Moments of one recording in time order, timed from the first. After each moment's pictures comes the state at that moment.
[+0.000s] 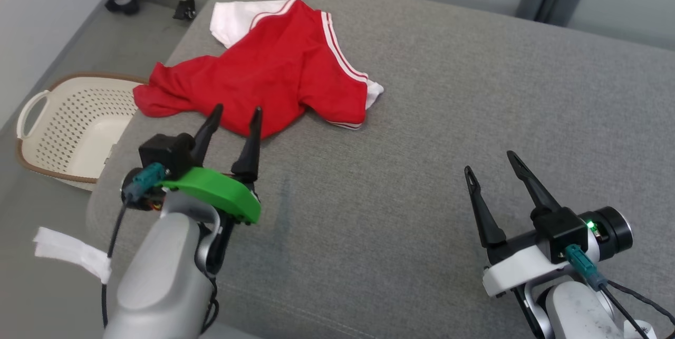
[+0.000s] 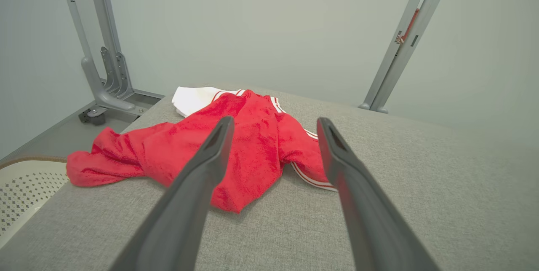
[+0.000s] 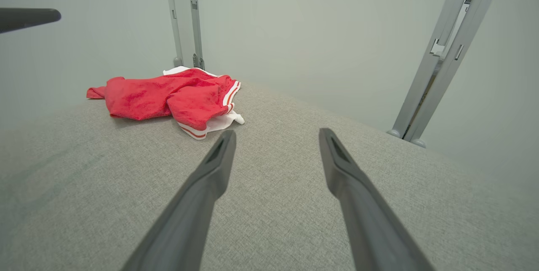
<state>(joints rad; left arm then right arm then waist) -0.49 0.07 -0.28 0.54 -0.43 -0.13 -0.22 -0.10 -0.08 0.11 0.13 -0.09 0.13 -0.26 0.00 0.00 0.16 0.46</state>
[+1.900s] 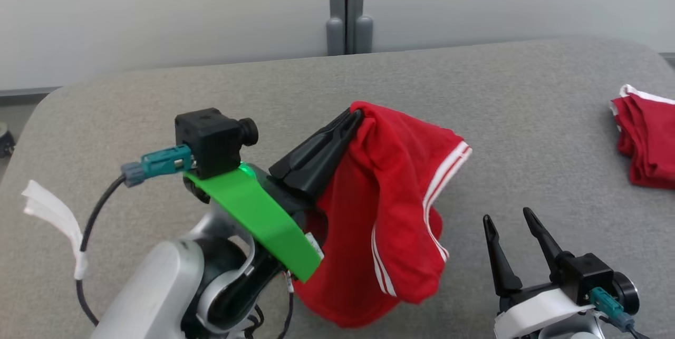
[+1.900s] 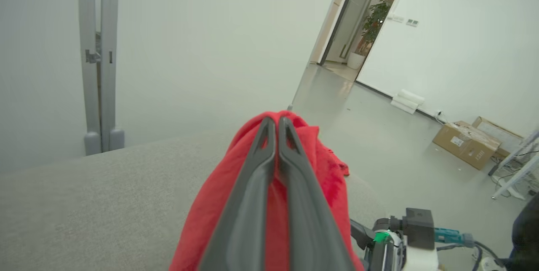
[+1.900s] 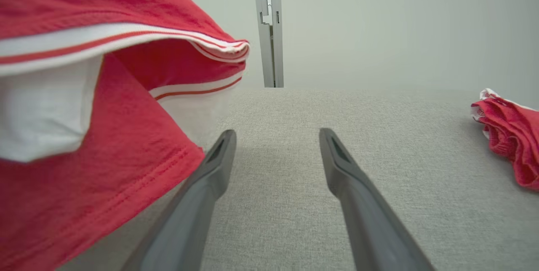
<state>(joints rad) -0.41 0.24 -0.56 -0.30 -0.86 0.00 0.31 0.06 -0.05 0.07 0.14 0.09 0.13 -0.26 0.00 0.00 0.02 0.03</state>
